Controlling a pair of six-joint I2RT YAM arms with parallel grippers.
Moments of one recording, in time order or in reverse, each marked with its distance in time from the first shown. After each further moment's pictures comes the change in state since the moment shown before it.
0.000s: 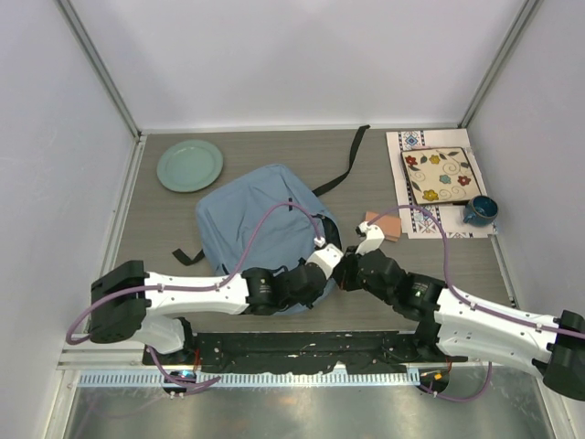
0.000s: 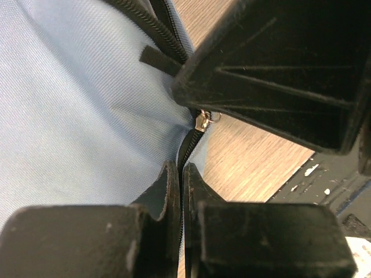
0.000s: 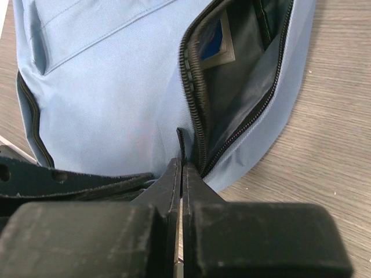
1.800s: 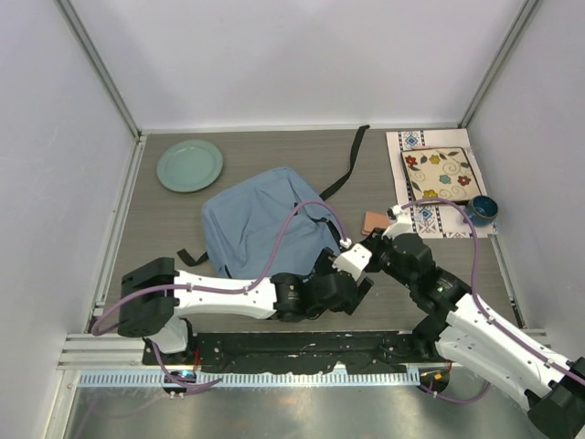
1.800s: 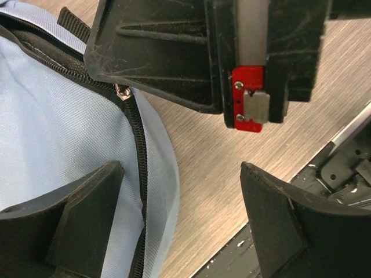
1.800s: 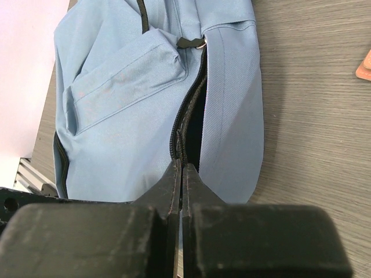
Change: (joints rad) left arm -0.095 0.149 0.176 0.098 -0.165 -0.060; right arm -0.343 -0.143 0.011 -0.008 -0.259 -0.043
